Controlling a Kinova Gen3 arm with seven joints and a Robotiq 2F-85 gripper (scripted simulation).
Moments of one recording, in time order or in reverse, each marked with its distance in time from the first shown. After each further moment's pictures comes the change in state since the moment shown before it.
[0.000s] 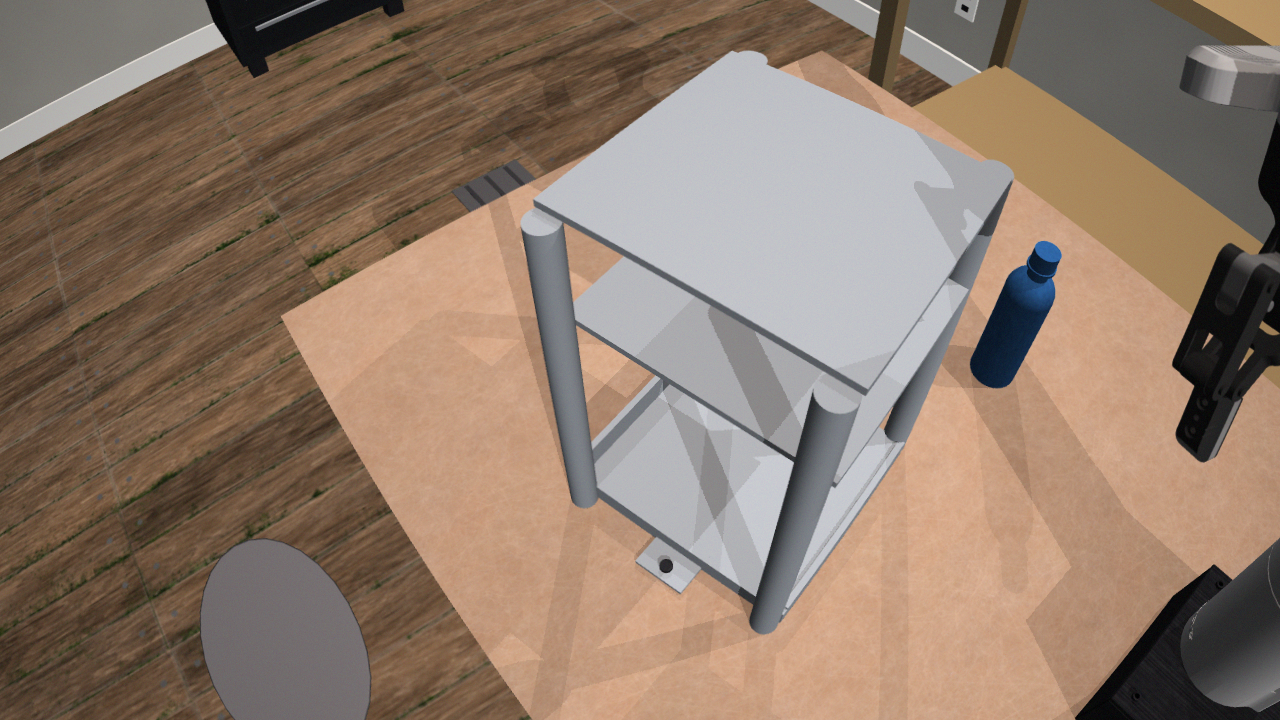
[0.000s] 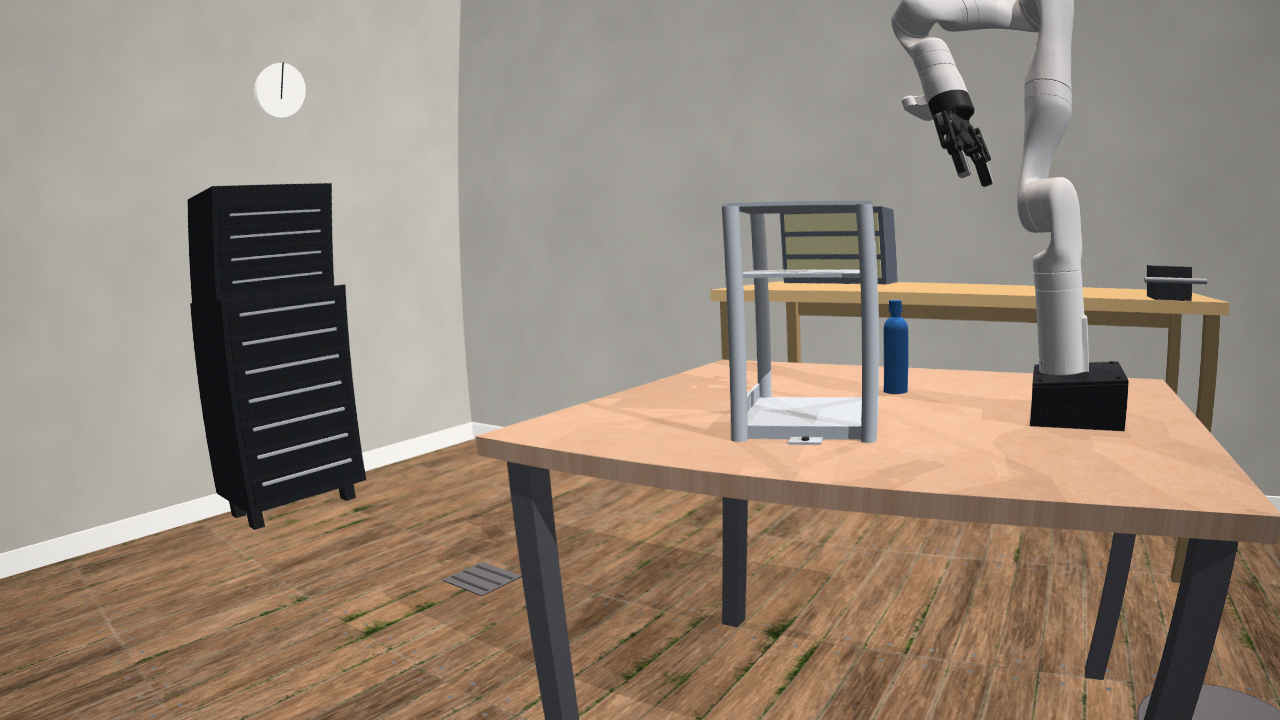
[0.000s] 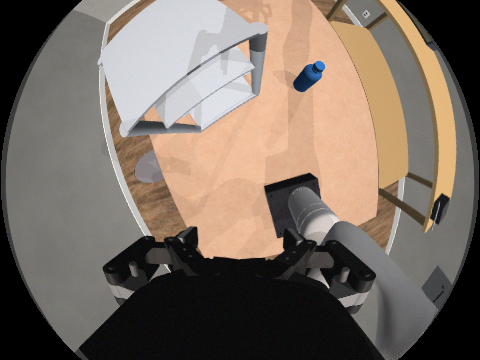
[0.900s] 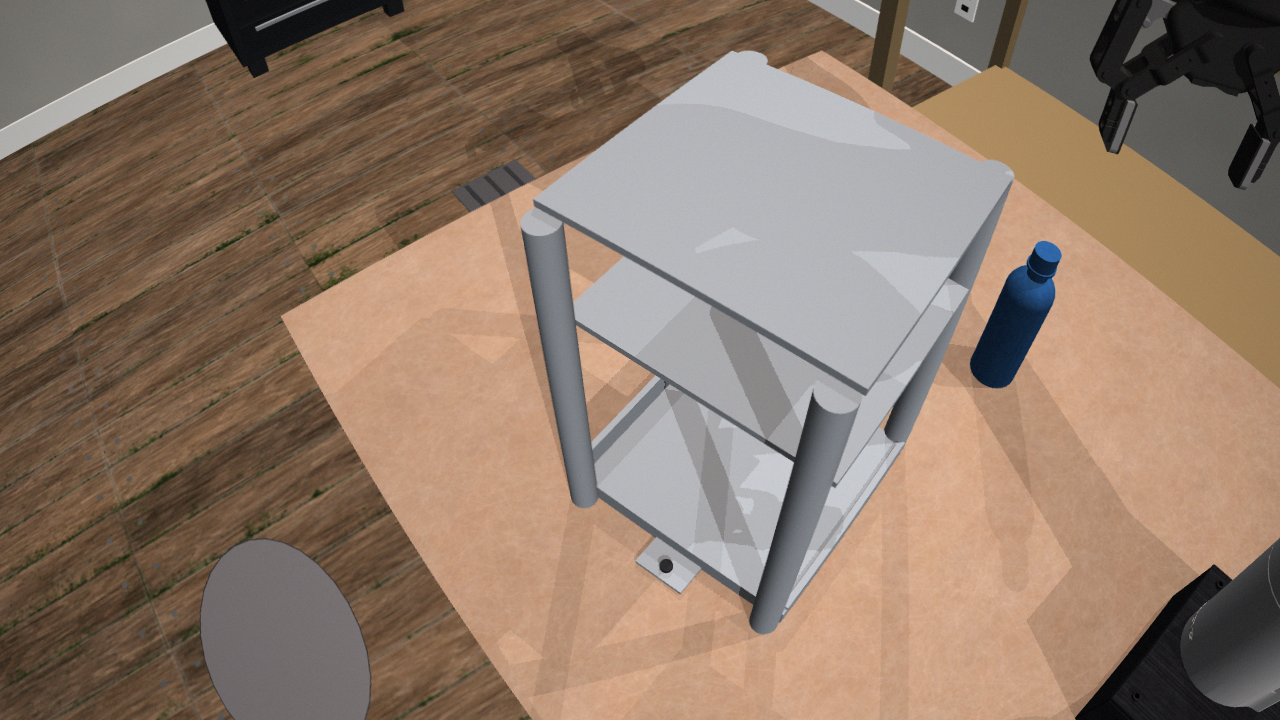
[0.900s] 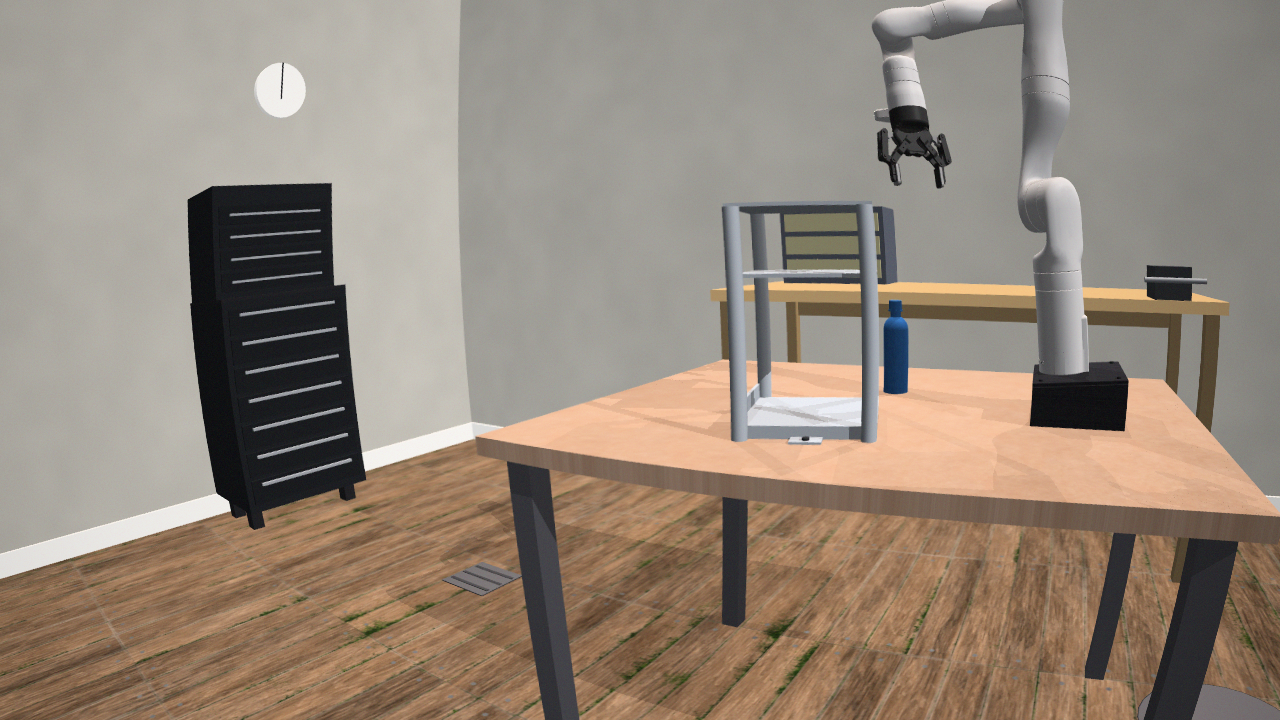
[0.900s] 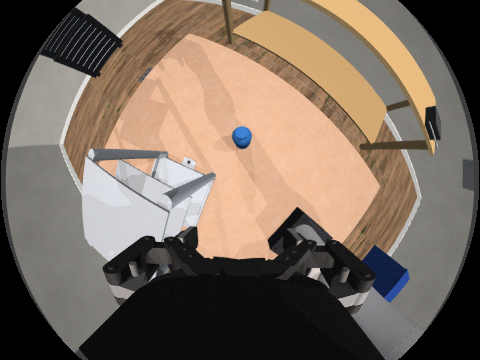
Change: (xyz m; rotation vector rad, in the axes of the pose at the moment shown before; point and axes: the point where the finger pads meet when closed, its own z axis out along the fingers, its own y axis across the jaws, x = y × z) arm 0.156 0.095 -0.059 0.070 0.171 0.589
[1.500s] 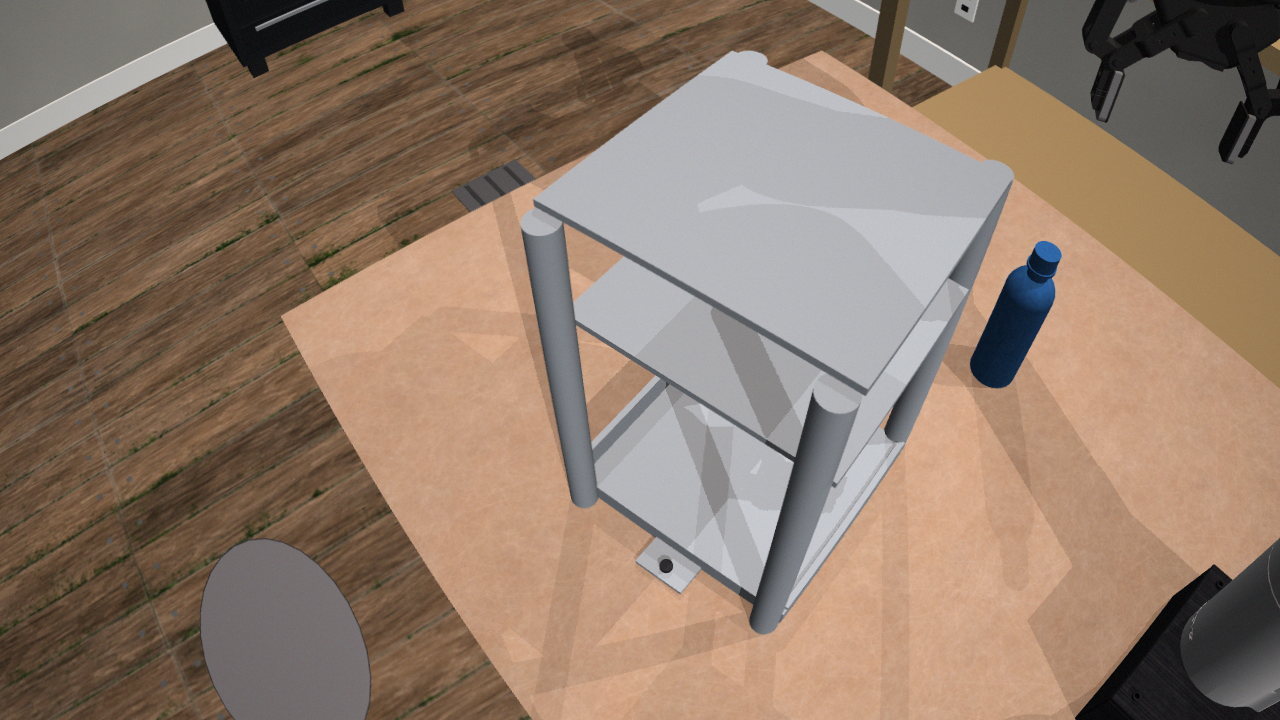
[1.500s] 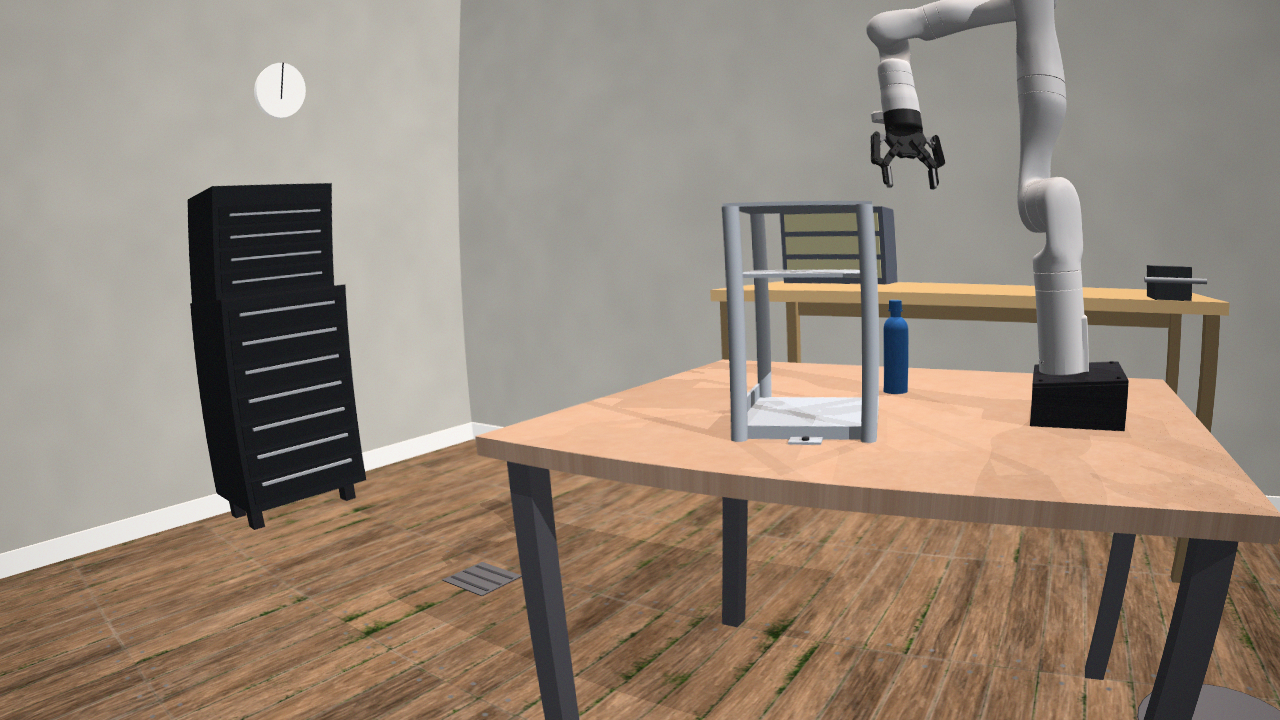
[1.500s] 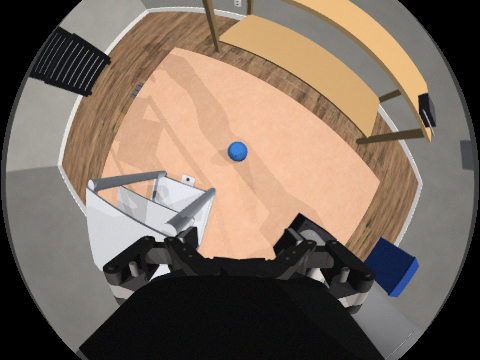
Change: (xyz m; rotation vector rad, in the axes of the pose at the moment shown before) arm 0.030 -0.001 -0.004 0.004 0.031 0.097
